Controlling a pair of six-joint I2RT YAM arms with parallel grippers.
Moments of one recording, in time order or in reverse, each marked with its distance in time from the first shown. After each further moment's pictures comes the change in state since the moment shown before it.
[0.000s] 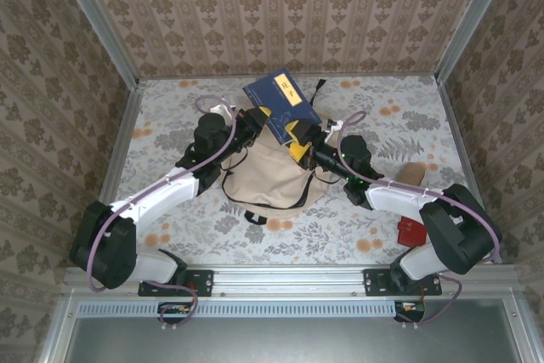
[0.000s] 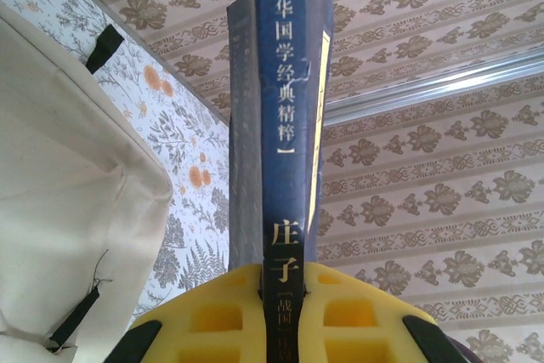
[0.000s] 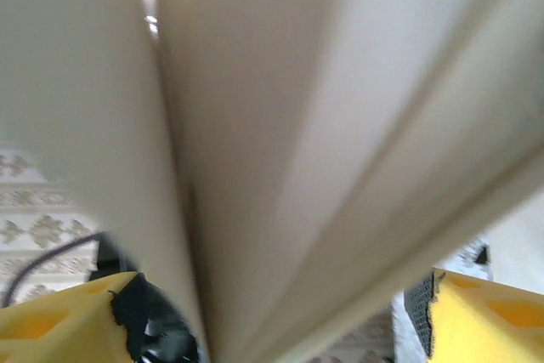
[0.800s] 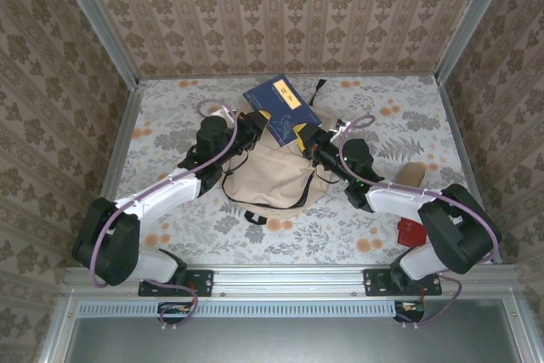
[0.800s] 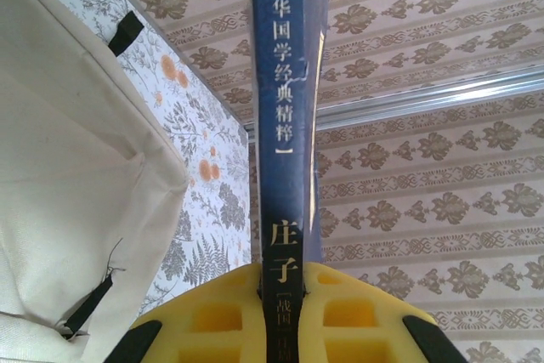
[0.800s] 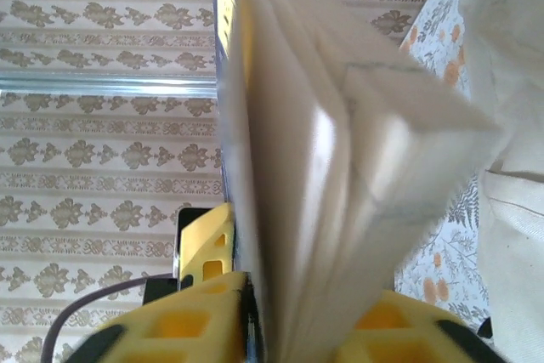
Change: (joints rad) left arm 0.000 0.024 -0.026 0.013 -0.002 -0.048; right arm 0.002 -0.001 -0.031 0.051 0.155 -0.032
